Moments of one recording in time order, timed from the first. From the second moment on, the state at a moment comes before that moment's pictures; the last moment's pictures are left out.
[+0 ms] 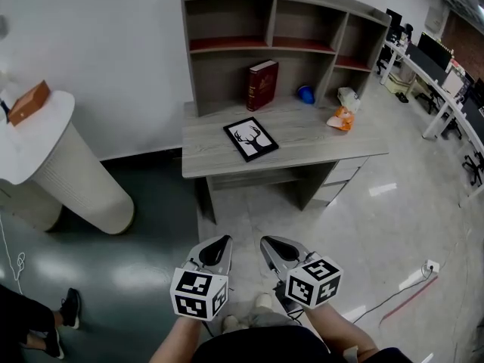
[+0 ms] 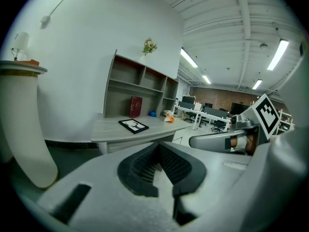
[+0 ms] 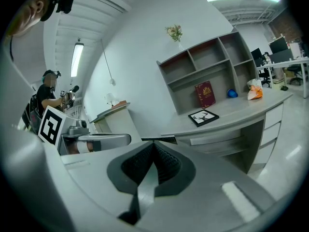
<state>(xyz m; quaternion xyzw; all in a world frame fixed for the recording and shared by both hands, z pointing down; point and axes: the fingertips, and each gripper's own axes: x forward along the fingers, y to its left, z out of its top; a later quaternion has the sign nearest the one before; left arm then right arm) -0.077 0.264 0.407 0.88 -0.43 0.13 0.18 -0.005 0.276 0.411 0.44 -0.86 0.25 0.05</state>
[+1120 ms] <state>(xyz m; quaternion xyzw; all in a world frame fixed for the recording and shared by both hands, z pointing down) 0.014 0.208 0.413 0.86 -0.46 0.14 0.17 0.076 0.217 0.419 0.41 -0.88 0.24 0.07</state>
